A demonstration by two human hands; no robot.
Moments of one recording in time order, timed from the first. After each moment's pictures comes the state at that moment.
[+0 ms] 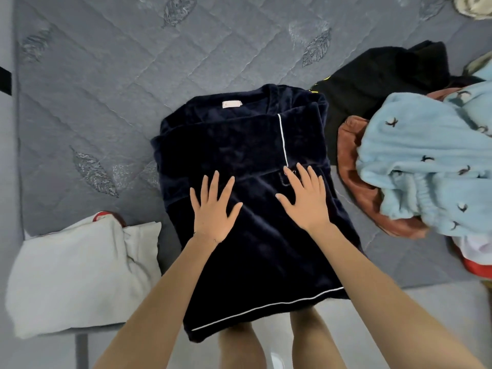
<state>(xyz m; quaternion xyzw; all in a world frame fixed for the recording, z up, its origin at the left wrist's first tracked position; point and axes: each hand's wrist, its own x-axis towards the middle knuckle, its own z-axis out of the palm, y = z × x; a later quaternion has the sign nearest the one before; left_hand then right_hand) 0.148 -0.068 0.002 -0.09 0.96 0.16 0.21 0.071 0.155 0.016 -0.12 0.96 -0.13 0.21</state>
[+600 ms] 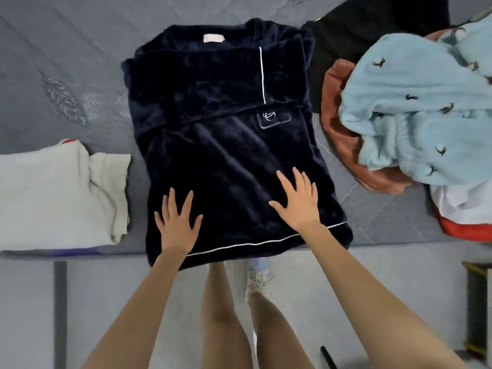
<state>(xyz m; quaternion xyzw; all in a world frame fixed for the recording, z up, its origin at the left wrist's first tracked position) 0.336 -0.005 -0.040 -0.25 0.92 0.18 0.24 0.193 0.252 -0.008 -0.12 0.94 -0.08 0.31</state>
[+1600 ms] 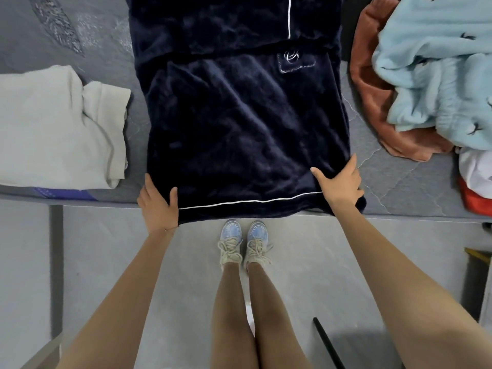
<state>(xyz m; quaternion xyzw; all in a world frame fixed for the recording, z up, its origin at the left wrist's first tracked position) 0.416 -0.010 -0.061 -0.47 0.82 0.32 0.09 0.225 0.312 -0.049 0.21 0.93 -0.17 0.25</state>
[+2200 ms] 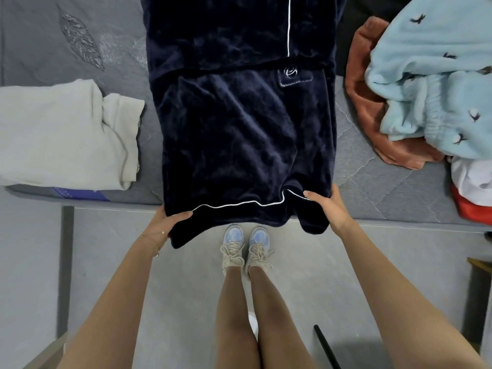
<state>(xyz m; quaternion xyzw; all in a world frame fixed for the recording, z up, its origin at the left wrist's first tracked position) 0.439 -0.026 -0.030 -0.52 0.52 0.64 0.23 0.256 0.327 -0.028 0.27 0.71 -0.52 0.38</state>
